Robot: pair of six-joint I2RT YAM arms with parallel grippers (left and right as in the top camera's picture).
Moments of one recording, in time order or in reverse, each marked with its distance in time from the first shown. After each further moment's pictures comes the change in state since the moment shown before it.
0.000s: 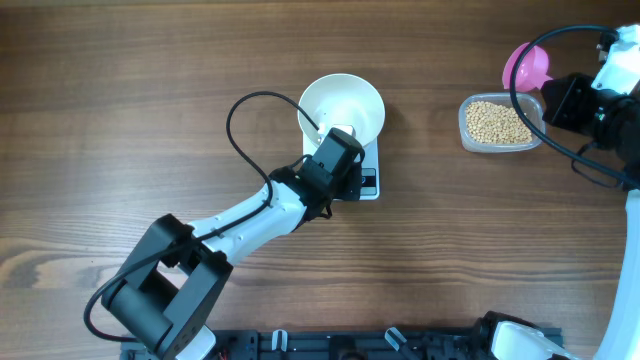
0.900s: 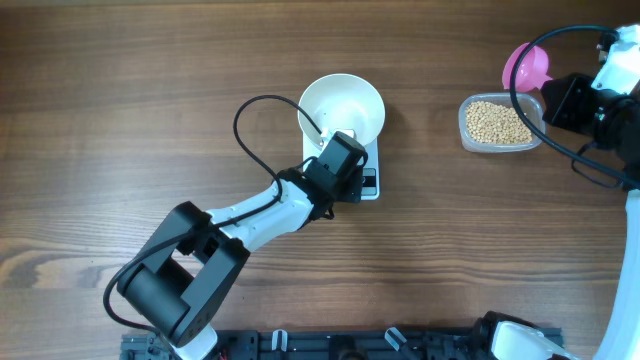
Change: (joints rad) left arm -0.008 0.074 0.000 0.039 -0.022 0.000; right arm 0.000 0.000 0.000 0.000 0.000 0.000
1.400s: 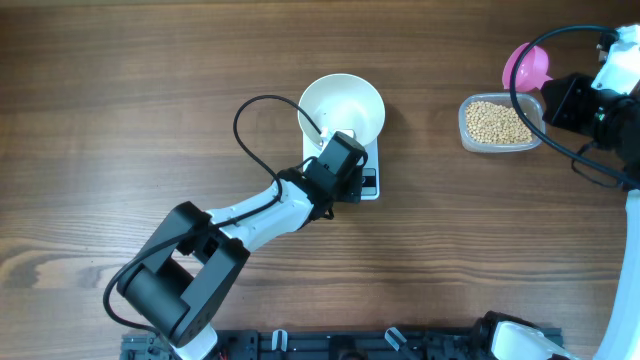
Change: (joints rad) left arm 0.000 0.000 0.000 -0.006 0.000 0.000; right arm 0.000 0.000 0.000 0.000 0.000 0.000
